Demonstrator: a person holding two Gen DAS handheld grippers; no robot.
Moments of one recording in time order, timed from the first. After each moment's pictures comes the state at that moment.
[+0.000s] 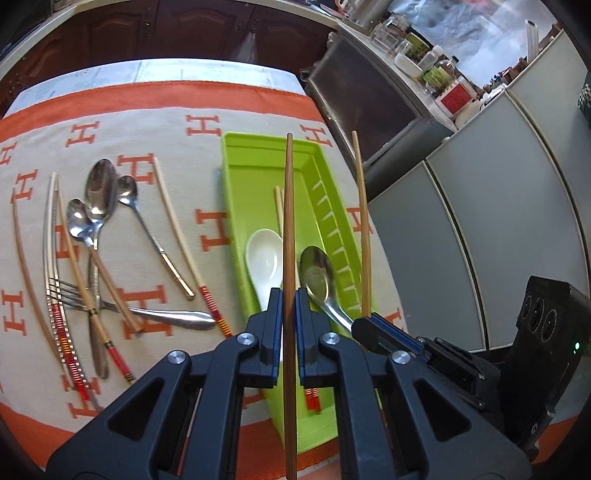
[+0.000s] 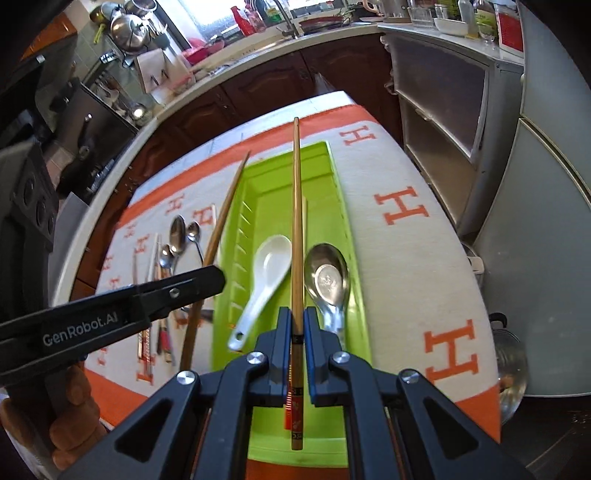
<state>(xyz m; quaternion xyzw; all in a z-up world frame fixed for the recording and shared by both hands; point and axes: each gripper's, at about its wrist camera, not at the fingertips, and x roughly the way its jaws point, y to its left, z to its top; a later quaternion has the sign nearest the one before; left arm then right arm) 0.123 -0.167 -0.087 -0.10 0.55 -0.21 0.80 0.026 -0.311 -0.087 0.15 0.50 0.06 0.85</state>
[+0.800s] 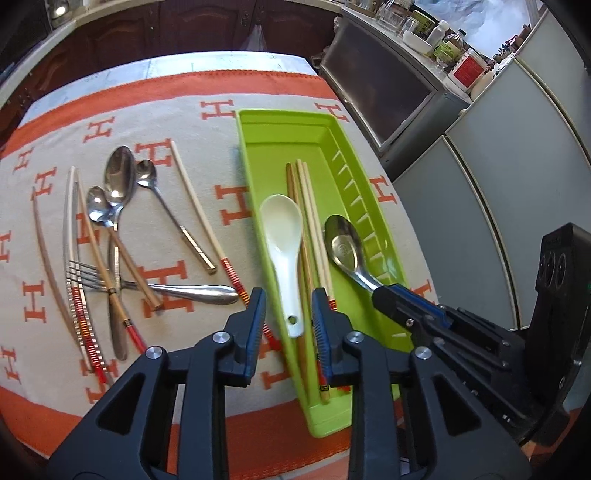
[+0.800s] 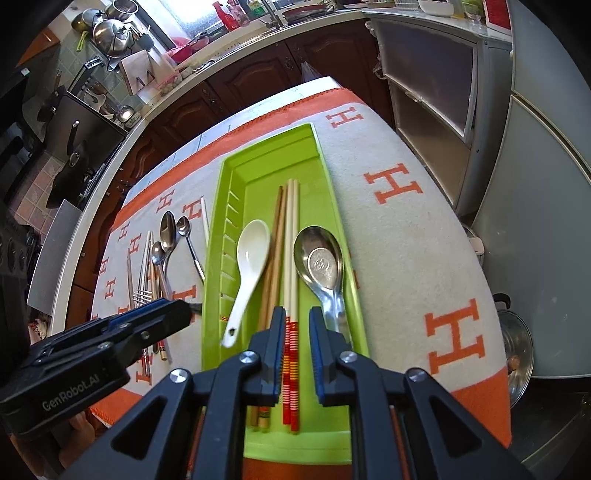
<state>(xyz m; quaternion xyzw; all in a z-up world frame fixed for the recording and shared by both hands) 0.103 -0.161 -0.097 -0.03 0.56 -0.18 0.81 0.021 -0.315 -0.096 0.18 0.52 0.05 0.84</state>
